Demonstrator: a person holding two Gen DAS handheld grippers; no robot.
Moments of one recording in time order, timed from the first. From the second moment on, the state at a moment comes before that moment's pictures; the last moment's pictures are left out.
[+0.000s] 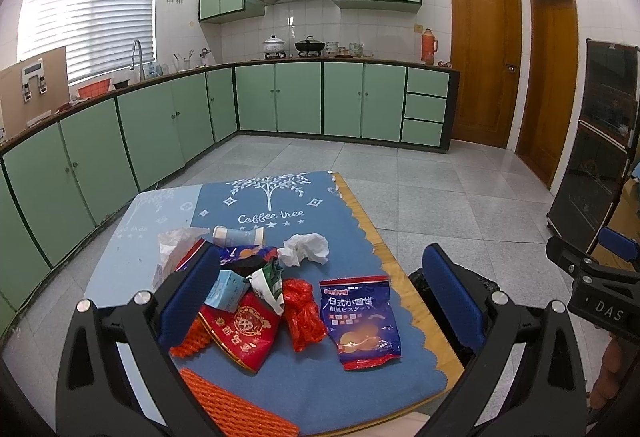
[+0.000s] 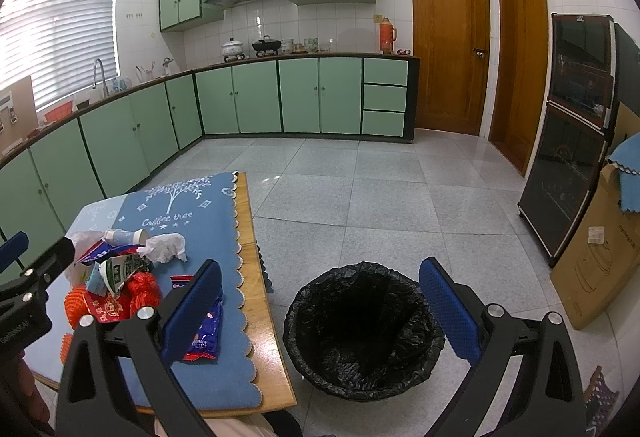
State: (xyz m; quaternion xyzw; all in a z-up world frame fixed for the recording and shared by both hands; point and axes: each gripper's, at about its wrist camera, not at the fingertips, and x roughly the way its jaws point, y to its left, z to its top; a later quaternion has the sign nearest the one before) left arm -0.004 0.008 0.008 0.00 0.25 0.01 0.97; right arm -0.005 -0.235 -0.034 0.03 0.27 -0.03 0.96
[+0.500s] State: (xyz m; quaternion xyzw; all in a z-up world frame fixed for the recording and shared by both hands) left arm 0.005 0.080 -0.013 -0.01 0.25 0.12 0.96; right arm 0.031 -0.192 -0.053 0.02 0.27 0.05 0.96
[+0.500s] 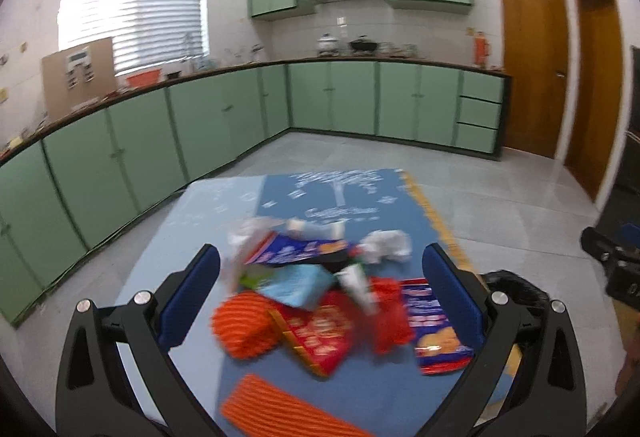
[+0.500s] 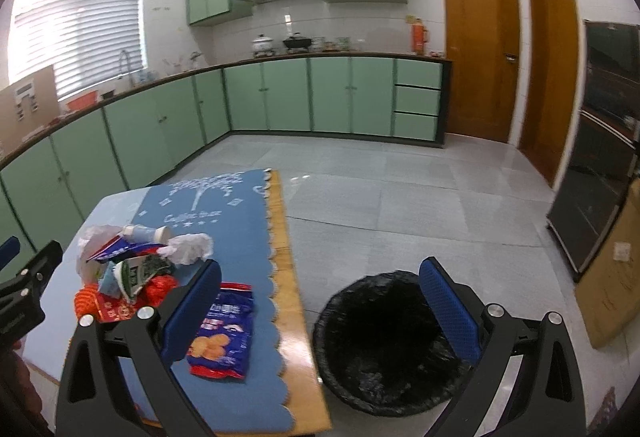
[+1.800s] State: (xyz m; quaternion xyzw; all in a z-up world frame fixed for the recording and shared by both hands) left arm -0.018 0.167 -0.087 -0.06 0.34 0.21 0.92; right arm 0.078 -0.064 -0.116 -0.05 0.36 0.25 0.90
